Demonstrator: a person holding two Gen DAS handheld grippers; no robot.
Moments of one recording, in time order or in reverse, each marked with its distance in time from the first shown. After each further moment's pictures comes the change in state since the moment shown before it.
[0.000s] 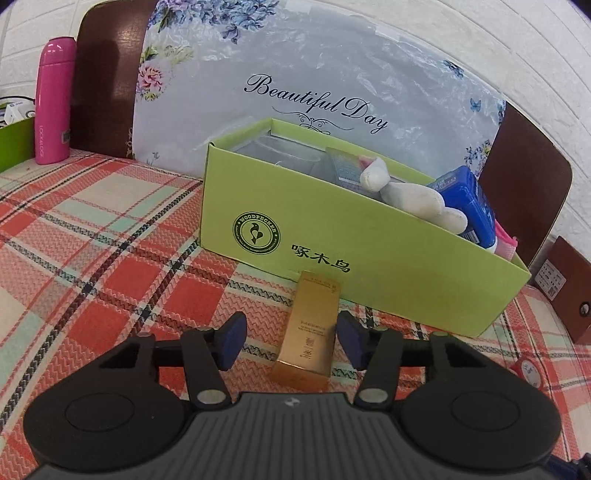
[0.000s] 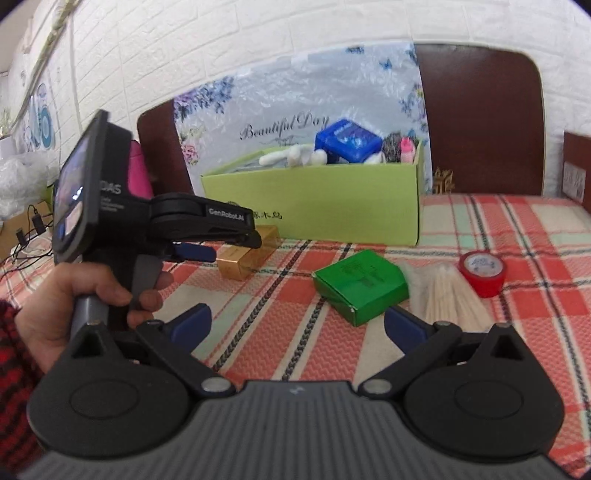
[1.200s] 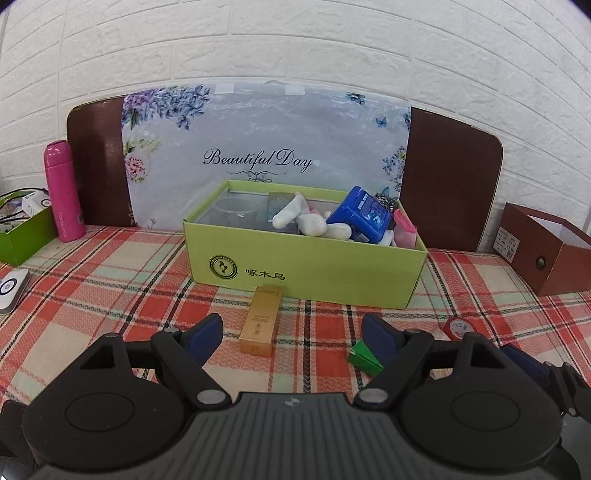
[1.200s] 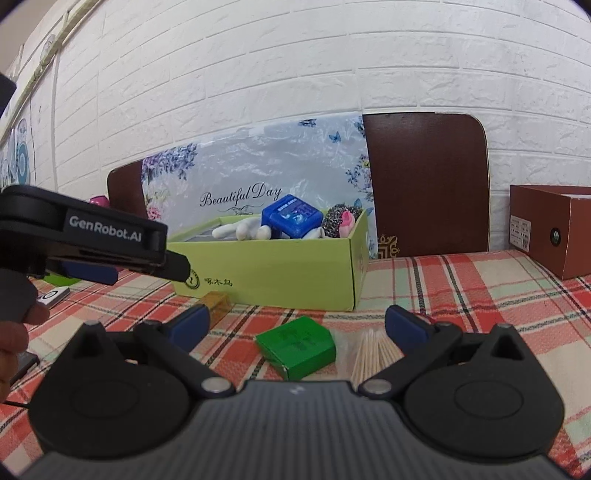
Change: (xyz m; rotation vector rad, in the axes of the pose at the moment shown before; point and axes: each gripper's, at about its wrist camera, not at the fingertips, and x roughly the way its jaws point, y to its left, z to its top) left arm -0.113 -0.069 -0.013 0.208 -0.065 0.055; right arm -0.048 -0.014 -0.001 -0.035 -0.245 -0.118
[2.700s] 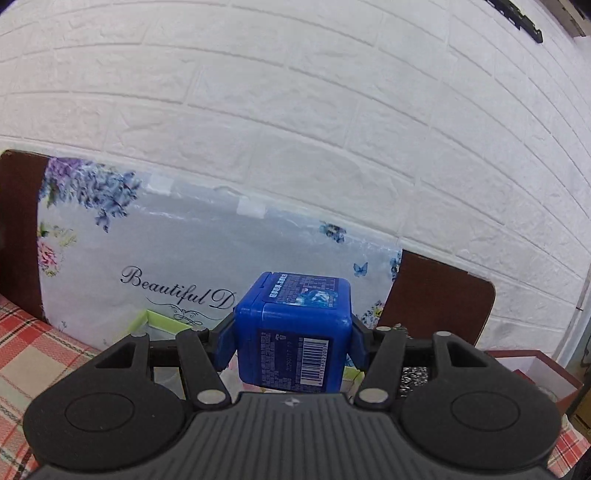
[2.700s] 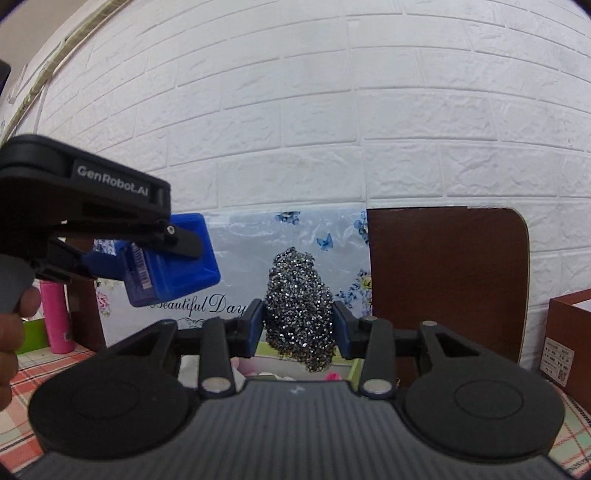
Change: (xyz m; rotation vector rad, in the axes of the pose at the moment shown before) left arm 0.098 -0.016 0.121 -0.140 -0.260 -0.189; right arm 0.146 -0.027 0.097 -0.100 -0.218 -0.017
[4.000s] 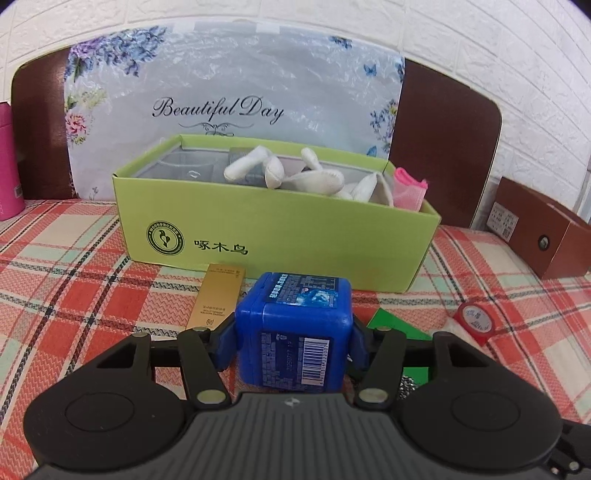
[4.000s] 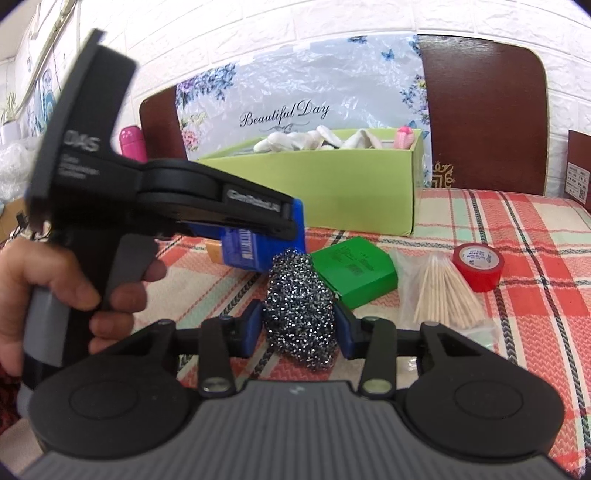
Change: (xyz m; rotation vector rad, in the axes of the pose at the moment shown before) left arm -0.055 0.026 -0.116 0.116 0.324 0.065; right arm -0.134 0.041 -0.086 0.088 0.418 0.170
